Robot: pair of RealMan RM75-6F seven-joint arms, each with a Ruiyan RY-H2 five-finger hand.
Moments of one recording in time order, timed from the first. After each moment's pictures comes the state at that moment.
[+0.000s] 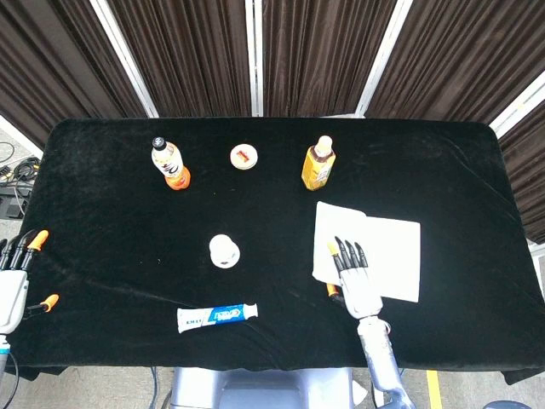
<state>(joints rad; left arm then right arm) -0.09 -1.11 -0.05 -1.70 1.41 1.47 0.22 0.33 -1.90 0.09 -1.22 -1.44 1.41 -0.26</state>
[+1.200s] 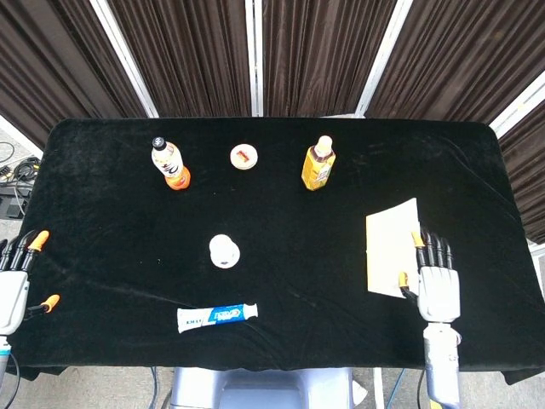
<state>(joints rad) -0.08 -1.12 -0.05 -1.70 1.43 1.48 0.22 0.18 -1.65 0.15 -1.36 -1.42 1.57 -0.24</state>
